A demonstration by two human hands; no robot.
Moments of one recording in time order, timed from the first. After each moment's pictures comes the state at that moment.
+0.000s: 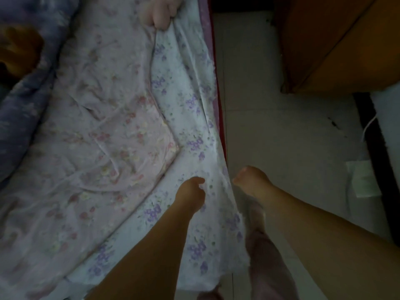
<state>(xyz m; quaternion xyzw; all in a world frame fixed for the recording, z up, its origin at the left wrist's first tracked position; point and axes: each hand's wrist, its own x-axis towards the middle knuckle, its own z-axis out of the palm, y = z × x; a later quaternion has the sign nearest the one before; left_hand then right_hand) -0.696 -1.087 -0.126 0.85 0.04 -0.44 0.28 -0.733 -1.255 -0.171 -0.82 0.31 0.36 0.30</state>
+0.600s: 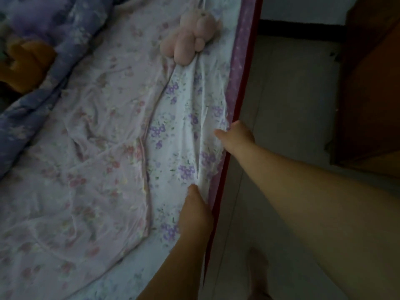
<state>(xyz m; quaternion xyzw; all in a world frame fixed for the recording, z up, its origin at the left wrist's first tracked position) -0.545 -1.248 -0.181 0.91 0.21 -0.28 0.23 -0.405 -1.365 -0.198 -0.83 0.26 0.18 0.46</state>
